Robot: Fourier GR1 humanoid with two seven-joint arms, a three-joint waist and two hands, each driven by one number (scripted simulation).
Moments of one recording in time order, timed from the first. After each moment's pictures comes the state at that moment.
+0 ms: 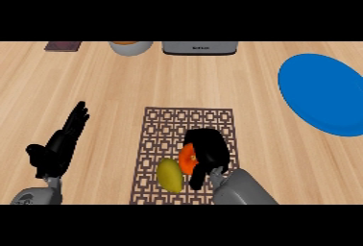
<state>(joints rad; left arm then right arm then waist) -0.07 0.26 0.01 -1.33 0.07 -0.02 -0.13 -0.37 -0.01 0.62 -1.28 0.80 0.03 0.63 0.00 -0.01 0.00</state>
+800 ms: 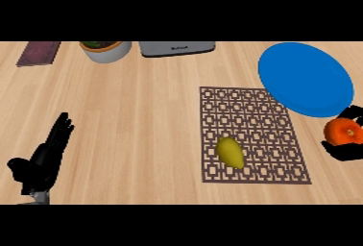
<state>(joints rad) 0.03 0.26 0.07 -1.36 0.08 0.01 -0.14 -0.14 -0.70 0.06 -1.30 0.59 -0.11 0.20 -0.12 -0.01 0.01</state>
